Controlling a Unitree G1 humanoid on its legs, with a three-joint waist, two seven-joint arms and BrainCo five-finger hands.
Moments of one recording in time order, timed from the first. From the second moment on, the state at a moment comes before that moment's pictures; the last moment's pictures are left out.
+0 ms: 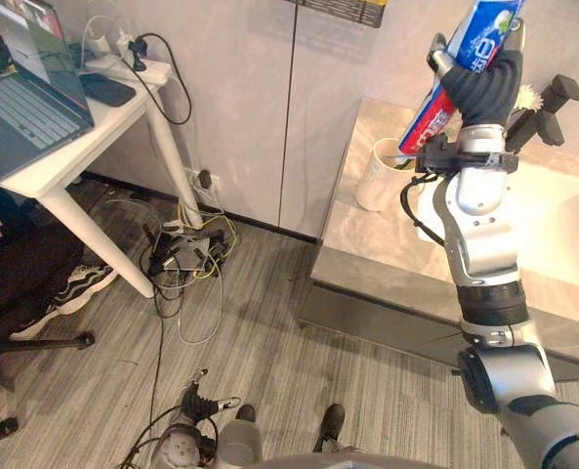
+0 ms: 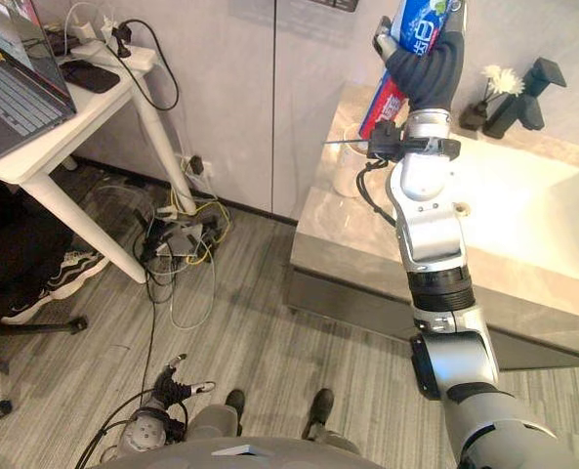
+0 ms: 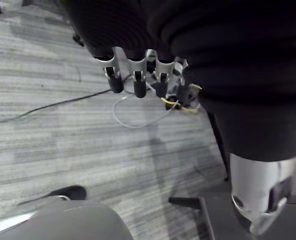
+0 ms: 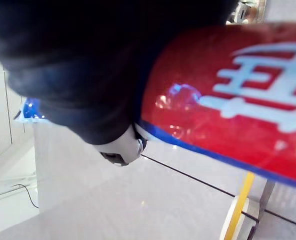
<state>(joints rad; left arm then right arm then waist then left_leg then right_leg) 0.31 0.17 -0.03 0.43 0.42 0.03 0.15 -0.78 -0.33 0.03 -0.04 -0.01 -0.03 -0.40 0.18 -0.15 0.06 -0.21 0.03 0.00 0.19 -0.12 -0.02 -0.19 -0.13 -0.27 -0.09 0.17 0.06</state>
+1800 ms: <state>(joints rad) 0.27 0.15 -0.03 0.45 0.42 0.03 0.25 -0.94 -0.33 -0.04 0.05 -0.18 0.00 -0.55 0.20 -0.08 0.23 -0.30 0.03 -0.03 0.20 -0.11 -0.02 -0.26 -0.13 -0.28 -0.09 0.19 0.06</state>
